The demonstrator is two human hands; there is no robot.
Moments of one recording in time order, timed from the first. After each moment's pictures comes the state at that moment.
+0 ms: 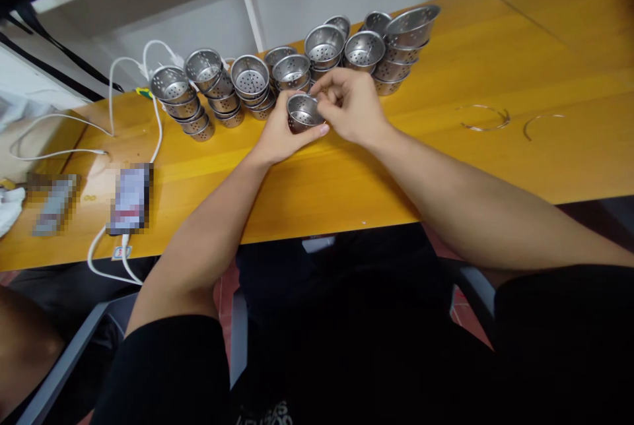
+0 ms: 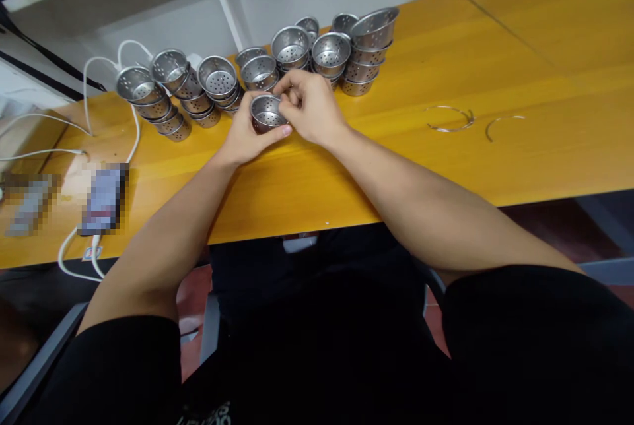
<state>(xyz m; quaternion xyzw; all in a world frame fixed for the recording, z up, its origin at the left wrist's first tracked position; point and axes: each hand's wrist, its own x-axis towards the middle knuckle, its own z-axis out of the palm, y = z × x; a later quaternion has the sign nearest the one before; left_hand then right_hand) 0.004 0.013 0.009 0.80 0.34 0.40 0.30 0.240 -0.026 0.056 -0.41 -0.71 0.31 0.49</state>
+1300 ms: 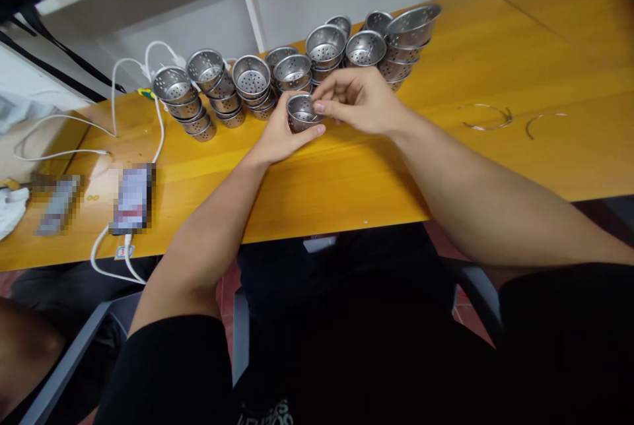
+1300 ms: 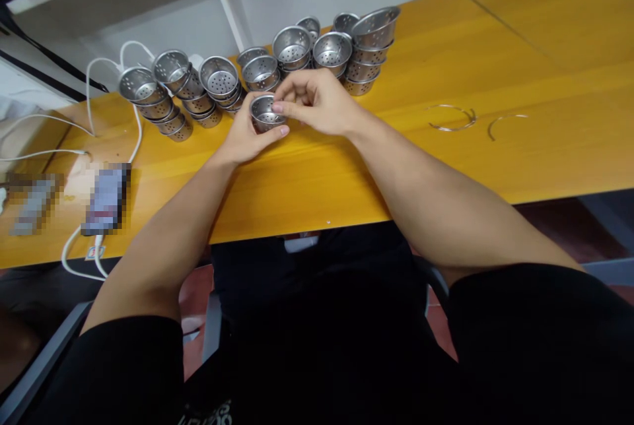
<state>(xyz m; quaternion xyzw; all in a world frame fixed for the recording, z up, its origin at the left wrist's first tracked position) -0.004 0.024 -0.004 0.83 0.30 0.40 0.24 0.267 -0.021 0.069 -0.26 -0.74 0.41 0.47</state>
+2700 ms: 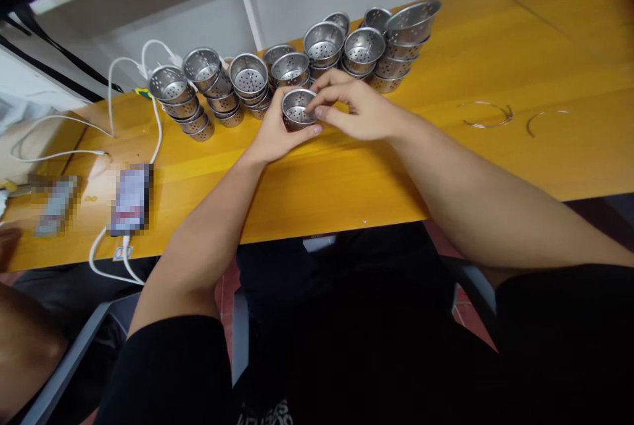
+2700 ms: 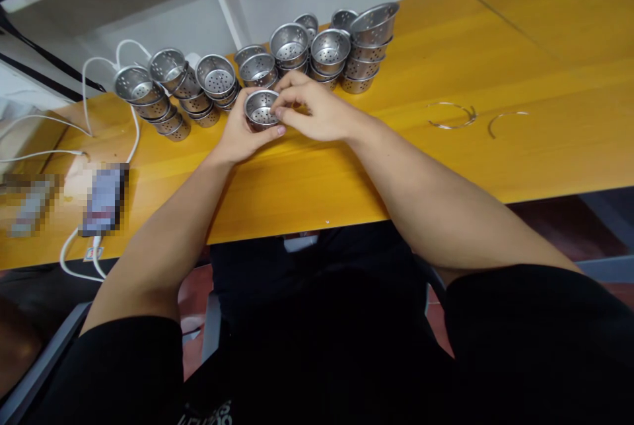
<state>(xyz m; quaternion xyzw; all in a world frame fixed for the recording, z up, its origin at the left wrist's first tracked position) -0.002 0.018 0.006 0.81 0.33 0.41 0.25 0.273 -0.029 0.066 -0.30 -0.82 0.27 0.40</state>
